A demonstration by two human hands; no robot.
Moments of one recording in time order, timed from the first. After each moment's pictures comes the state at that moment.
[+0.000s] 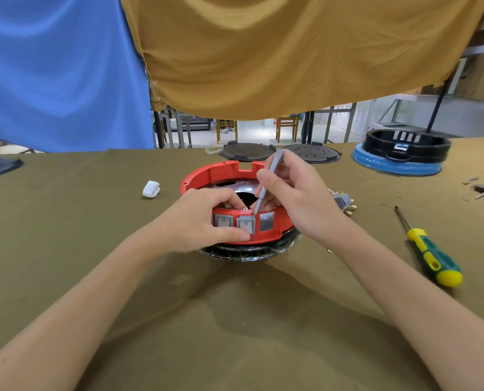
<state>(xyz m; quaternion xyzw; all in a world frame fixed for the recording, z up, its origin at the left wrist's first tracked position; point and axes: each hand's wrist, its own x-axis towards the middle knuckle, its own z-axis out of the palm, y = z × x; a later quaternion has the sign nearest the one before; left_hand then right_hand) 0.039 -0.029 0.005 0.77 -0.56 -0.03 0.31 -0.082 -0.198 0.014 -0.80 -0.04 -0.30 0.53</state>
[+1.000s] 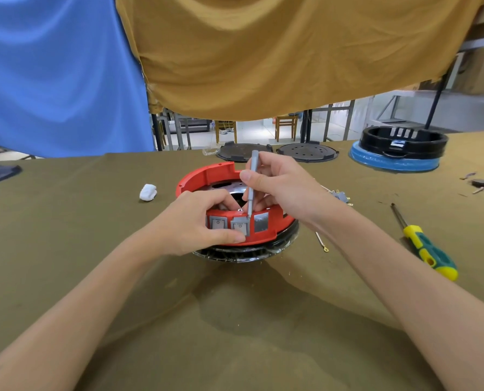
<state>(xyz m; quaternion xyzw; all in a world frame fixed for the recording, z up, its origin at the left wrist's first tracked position) 0.035 -0.029 0.007 0.78 -0.55 -0.03 0.31 -0.076 -0.199 0.030 -0.81 -0.01 -0.20 0.56</state>
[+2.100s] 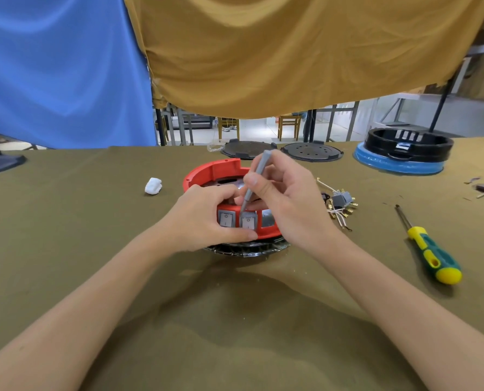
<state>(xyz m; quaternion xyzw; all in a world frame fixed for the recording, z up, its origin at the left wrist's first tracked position) 0.031 -0.031 0.001 0.75 -0.57 0.04 0.32 -0.087 -0.172 0.009 -0.79 -0.07 -0.34 0.51</state>
